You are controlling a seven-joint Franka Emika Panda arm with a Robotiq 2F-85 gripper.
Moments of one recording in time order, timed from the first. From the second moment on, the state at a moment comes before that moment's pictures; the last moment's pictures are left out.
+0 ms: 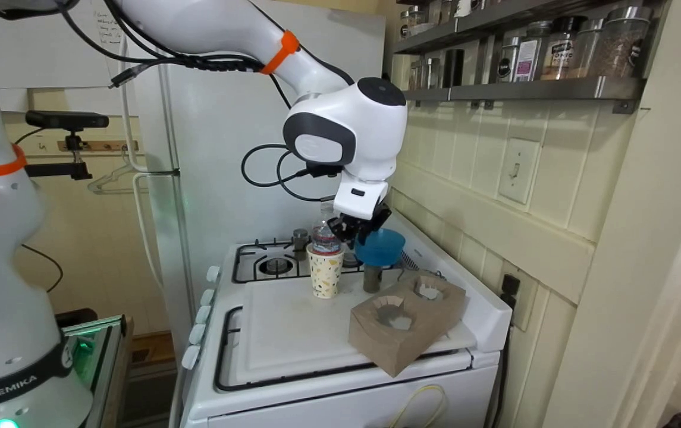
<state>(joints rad) -0.08 0.05 -0.08 -2.20 0.64 2.26 0.96</state>
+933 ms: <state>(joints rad) -0.09 -0.09 -0.09 -2.22 0.55 2.31 1.07</state>
